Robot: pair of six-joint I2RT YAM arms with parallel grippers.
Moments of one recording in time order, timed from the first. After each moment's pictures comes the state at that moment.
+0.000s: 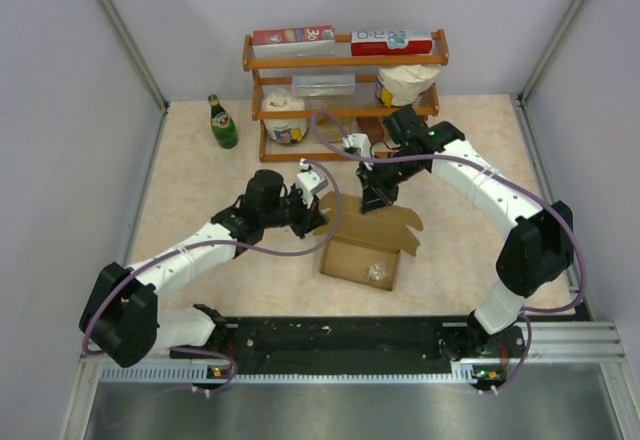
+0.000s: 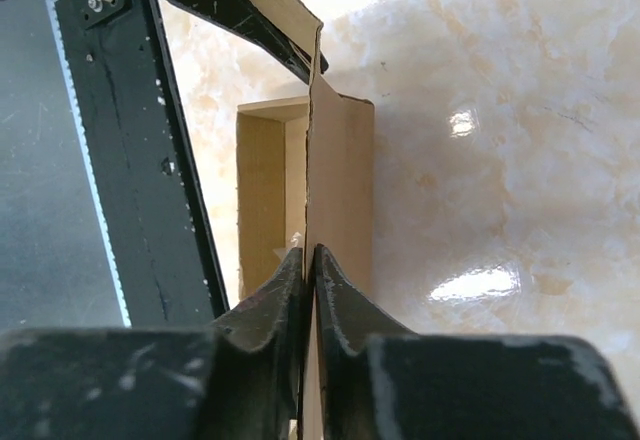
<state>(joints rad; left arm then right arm) -0.59 1.25 0.74 -0.01 0.48 0.05 0.53 1.66 1.53 -1.03 -0.74 -0.51</state>
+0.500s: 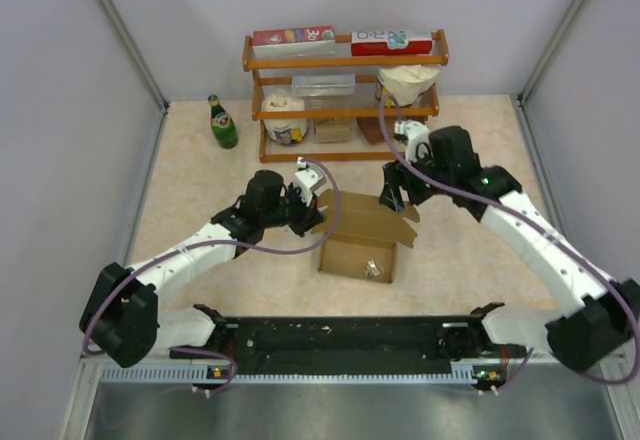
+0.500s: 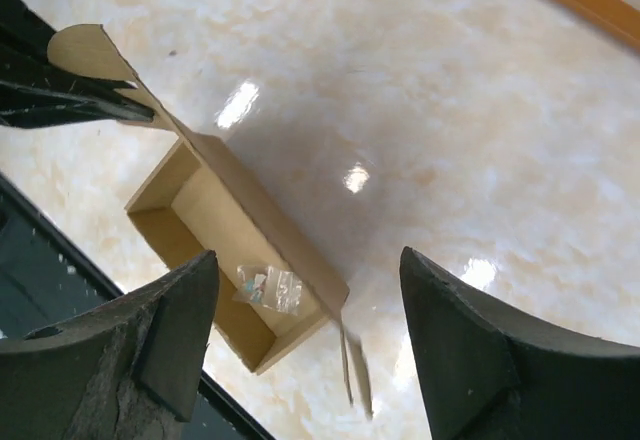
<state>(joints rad) -0.59 1.25 0.74 -0.01 0.42 0.03 0.49 1.30 1.22 -0.69 -0.33 -0.03</state>
